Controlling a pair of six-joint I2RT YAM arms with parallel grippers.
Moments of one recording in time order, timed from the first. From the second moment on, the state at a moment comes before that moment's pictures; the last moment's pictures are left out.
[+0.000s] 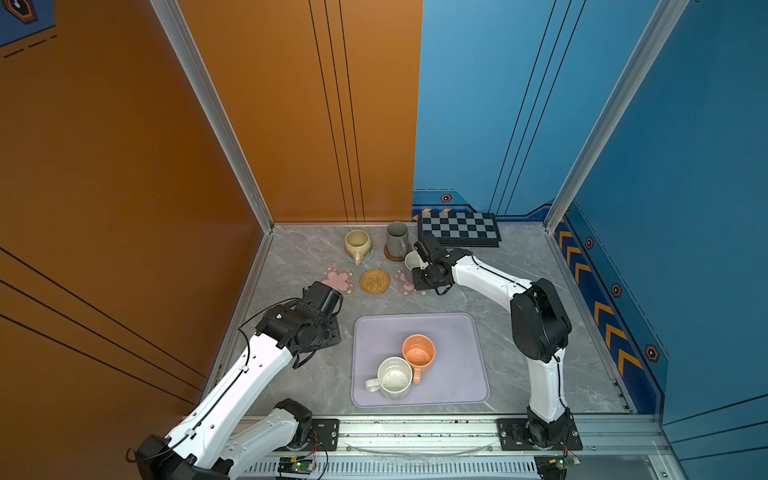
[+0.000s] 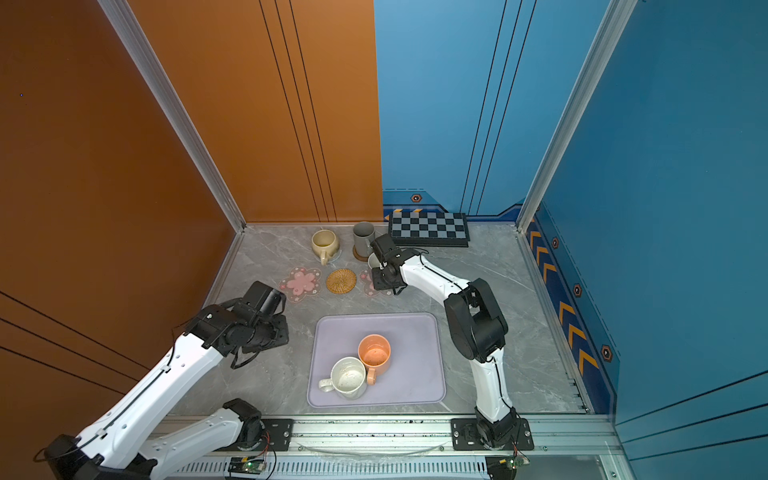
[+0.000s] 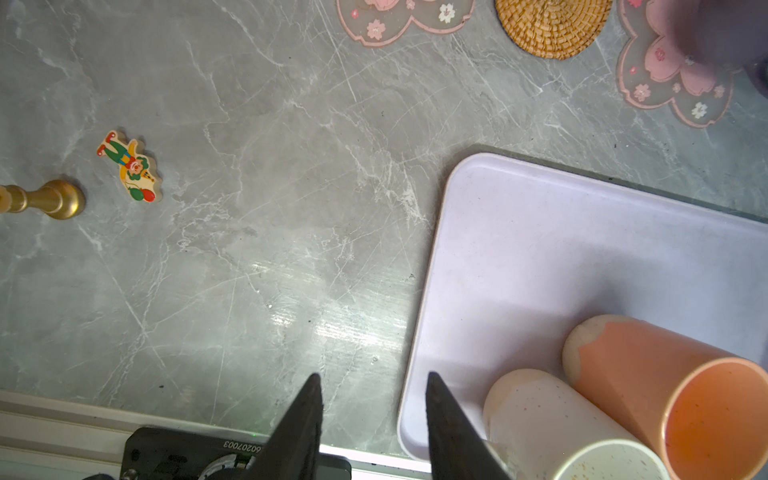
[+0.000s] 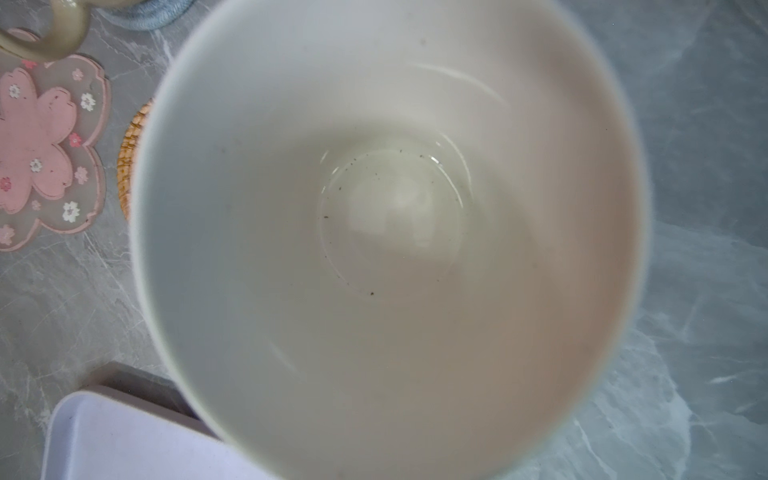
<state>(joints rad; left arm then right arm) -0.46 1.00 1.00 -1.20 -0.18 -0.71 0.59 2.05 1.64 -0.67 0.01 0.39</state>
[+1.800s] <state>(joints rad) -0.44 0.91 0.98 -1.20 -0.16 -0.73 0.62 2.12 1.65 -0.64 0.07 0.41</state>
